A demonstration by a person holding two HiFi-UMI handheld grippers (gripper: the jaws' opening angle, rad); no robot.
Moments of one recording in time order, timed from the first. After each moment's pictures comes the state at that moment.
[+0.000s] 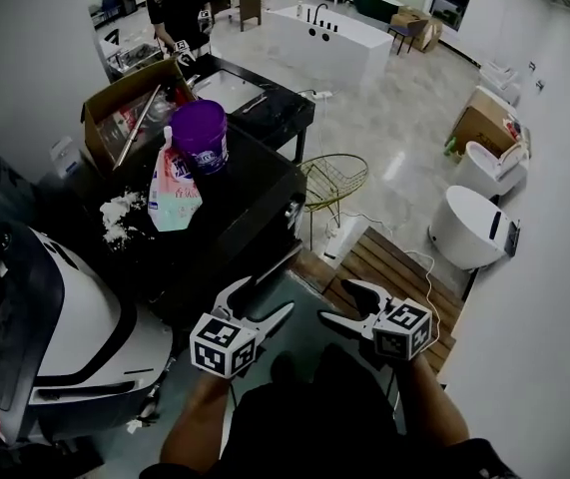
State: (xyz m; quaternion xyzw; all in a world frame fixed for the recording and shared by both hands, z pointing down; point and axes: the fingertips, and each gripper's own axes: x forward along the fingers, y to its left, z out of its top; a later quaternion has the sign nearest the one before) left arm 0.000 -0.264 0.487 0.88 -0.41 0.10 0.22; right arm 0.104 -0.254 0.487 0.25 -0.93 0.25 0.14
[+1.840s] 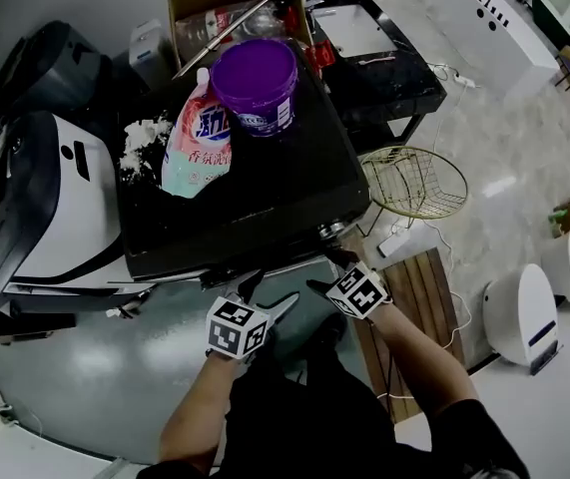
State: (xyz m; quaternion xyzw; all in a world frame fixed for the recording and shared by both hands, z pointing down) left arm 0.005 -0.374 0.637 0.69 -0.60 0.15 0.38; right arm 0.044 -0.430 0.730 -0.06 -0.90 0.10 0.42
